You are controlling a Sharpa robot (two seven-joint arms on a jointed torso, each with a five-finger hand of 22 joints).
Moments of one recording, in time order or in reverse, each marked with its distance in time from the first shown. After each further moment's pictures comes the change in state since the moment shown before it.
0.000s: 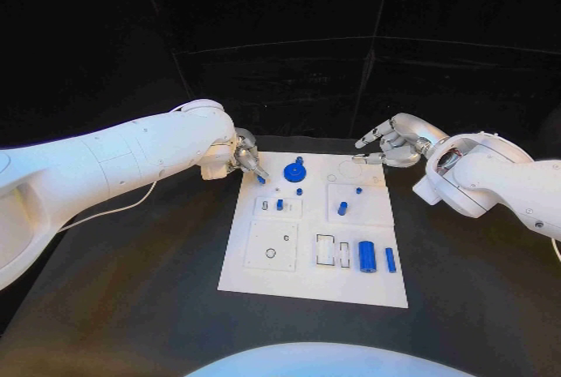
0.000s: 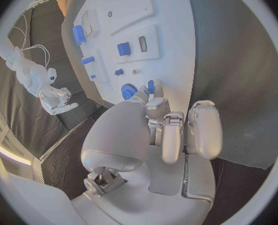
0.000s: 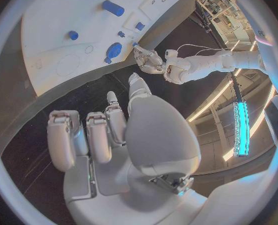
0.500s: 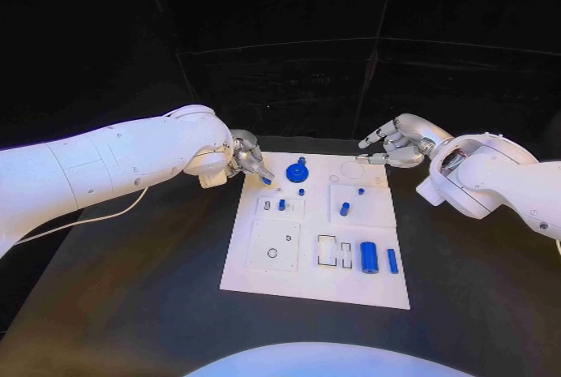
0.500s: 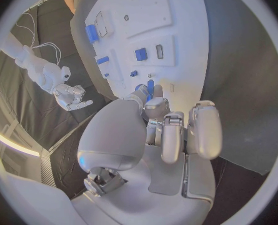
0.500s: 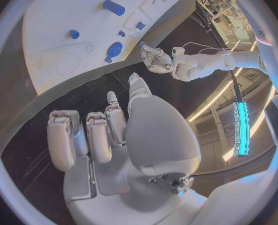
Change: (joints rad) left arm 0.004 -0.128 0.000 0.225 0.033 -0.131 0.006; left_hand -0.074 -0.082 0.155 -0.008 0.001 0.000 0.000 0.022 0.030 0.011 -0.007 -0.010 -0.007 -0.004 -0.004 0.000 0.000 0.000 0.005 -0.005 0.000 0.010; right arm 0.000 -0.003 0.000 -0.003 0.000 0.000 0.000; right_hand 0.000 0.000 0.000 0.000 0.004 0.000 0.000 0.000 0.000 0.000 0.000 0.000 0.000 0.000 0.000 0.000 0.000 0.000 0.000 0.000 0.000 0.000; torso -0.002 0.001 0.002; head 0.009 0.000
